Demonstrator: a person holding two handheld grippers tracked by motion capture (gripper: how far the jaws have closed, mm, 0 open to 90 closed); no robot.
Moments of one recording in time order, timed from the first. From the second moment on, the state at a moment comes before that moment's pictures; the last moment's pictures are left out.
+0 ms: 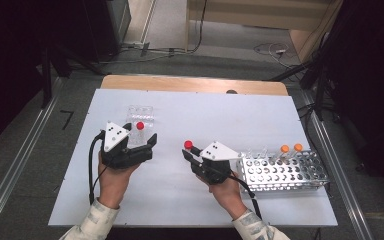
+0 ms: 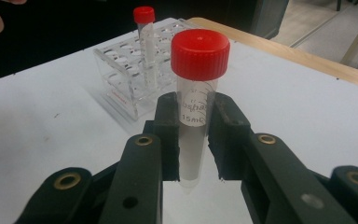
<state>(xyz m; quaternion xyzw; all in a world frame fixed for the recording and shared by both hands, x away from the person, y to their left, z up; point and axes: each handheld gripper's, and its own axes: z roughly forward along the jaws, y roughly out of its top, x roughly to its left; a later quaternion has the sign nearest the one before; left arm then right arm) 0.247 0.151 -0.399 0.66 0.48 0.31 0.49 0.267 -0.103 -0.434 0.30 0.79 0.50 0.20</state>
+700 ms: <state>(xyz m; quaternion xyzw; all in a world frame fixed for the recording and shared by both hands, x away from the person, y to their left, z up) 0.238 0.107 -0.402 0.74 0.38 0.20 0.53 0.260 -0.086 -0.438 0.27 0.80 0.50 0.18</state>
